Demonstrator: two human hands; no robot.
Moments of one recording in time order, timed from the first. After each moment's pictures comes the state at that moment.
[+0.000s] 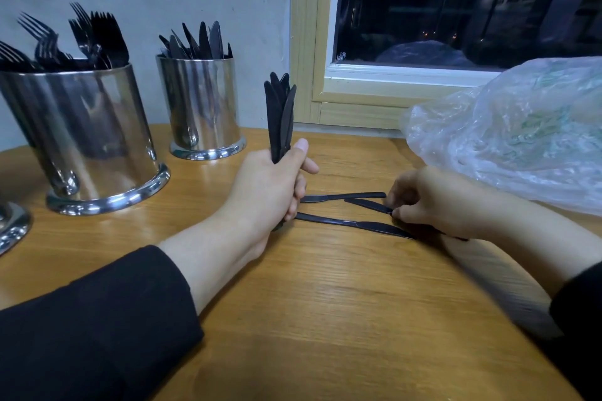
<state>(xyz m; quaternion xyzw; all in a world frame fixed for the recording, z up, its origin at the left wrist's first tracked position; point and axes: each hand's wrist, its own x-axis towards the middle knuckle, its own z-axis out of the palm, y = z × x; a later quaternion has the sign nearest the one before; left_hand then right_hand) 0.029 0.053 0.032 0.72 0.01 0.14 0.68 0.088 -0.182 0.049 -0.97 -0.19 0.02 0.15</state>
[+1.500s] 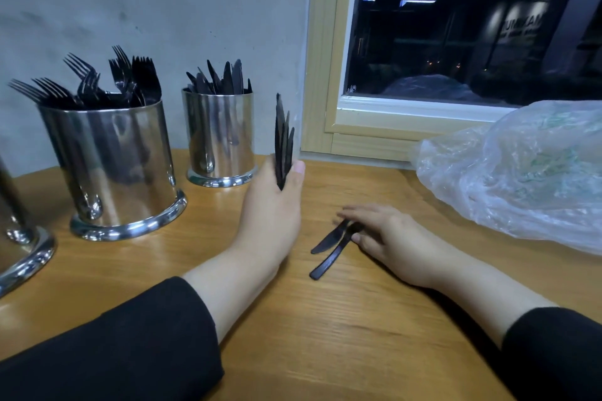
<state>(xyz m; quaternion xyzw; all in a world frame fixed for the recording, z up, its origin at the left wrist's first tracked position) 0.044 0.064 0.032 0.74 0.00 0.31 0.60 0.106 -0.138 0.011 -0.92 -0.34 -0.06 0.16</state>
